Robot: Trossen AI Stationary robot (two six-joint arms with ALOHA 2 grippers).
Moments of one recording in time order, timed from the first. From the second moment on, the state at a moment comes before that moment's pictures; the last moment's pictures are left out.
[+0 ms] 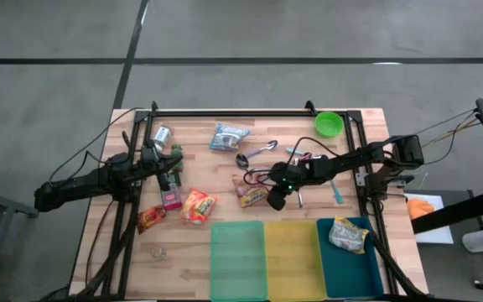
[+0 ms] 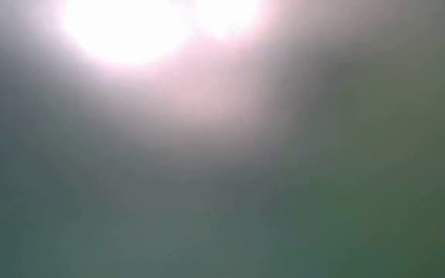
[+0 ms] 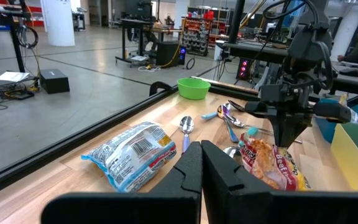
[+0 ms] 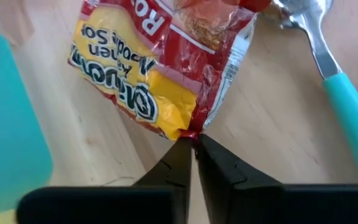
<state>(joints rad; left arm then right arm) 0.21 0.02 0.06 -0.13 -0.21 -0.11 -0.04 1.64 0.77 -0.09 -0.08 0.63</state>
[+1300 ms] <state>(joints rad) 0.21 0.02 0.06 -0.13 -0.21 -0.10 -0.04 1.60 0.77 0.00 -0.05 0.52</state>
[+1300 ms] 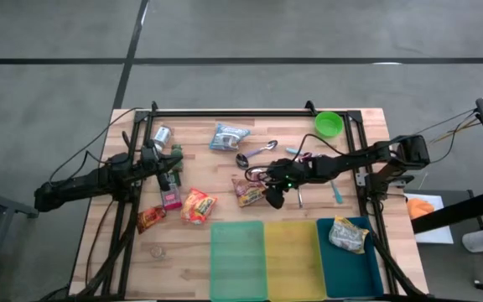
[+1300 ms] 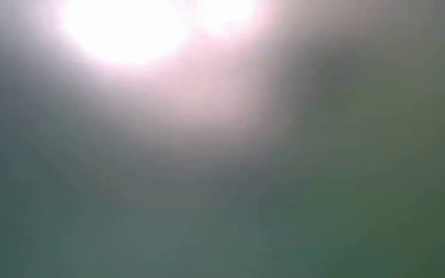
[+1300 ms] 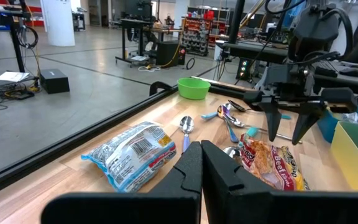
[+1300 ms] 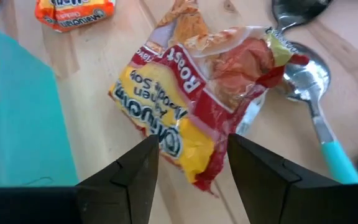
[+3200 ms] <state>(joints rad) 0.21 0.02 0.06 -0.13 -0.21 -0.10 -0.04 1.68 0.77 0.04 -0.06 0.51</state>
